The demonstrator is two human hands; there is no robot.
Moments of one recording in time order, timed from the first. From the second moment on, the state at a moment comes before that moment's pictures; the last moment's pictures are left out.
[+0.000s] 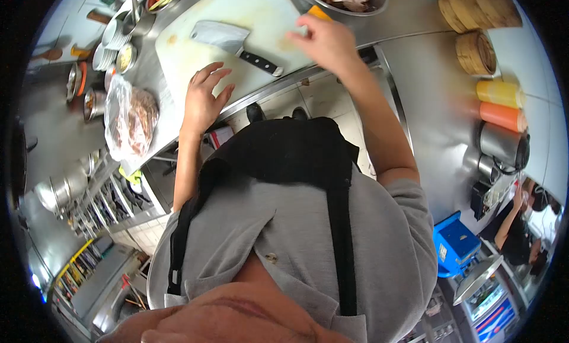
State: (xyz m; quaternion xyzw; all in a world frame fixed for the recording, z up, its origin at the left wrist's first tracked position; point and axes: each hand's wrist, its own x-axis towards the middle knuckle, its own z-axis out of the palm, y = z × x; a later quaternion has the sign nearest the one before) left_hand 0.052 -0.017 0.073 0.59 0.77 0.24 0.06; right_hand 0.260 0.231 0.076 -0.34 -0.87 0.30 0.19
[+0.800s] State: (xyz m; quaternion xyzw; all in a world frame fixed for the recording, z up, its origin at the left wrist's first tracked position) left_hand 0.053 0.264 0.090 0.67 0.68 0.32 0.00; right_hand 0.436 0.125 0.067 -0.54 -0.72 0.43 0.09
